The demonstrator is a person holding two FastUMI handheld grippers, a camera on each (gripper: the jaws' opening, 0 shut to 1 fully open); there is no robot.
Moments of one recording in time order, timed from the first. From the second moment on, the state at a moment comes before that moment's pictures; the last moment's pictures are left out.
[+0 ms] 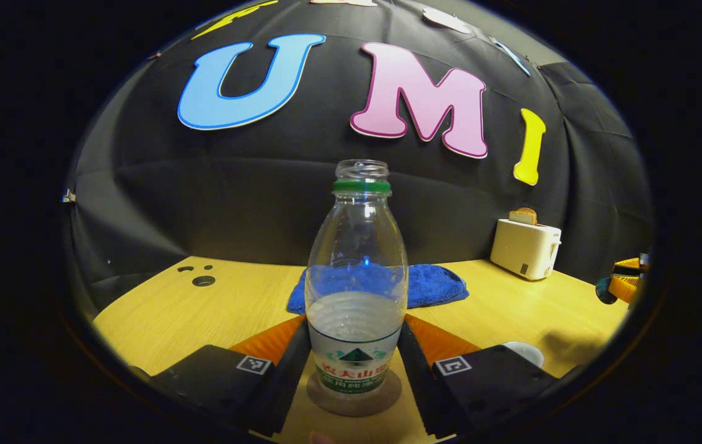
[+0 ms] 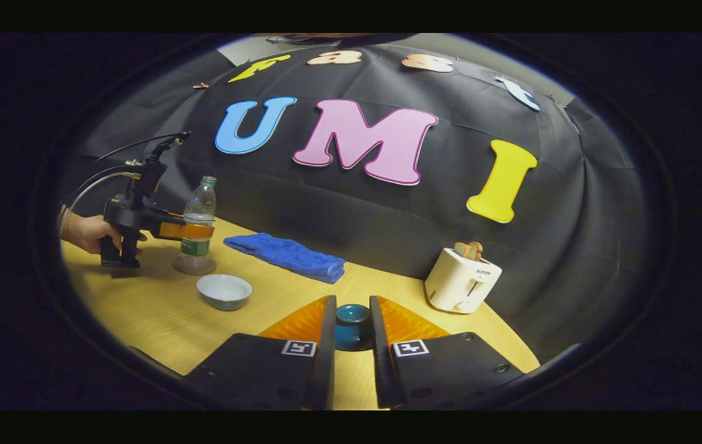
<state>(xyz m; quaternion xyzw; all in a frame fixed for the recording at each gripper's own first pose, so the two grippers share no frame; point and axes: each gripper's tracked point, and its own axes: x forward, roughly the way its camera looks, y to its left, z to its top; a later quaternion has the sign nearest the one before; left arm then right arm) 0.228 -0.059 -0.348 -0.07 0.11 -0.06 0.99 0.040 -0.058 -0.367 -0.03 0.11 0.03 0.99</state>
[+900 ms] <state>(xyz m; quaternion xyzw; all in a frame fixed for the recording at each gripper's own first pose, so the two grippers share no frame) 0.152 -0.058 -0.375 -0.05 0.15 -0.08 0.98 0.067 0.021 -0.358 0.03 0.09 0.08 0.99</state>
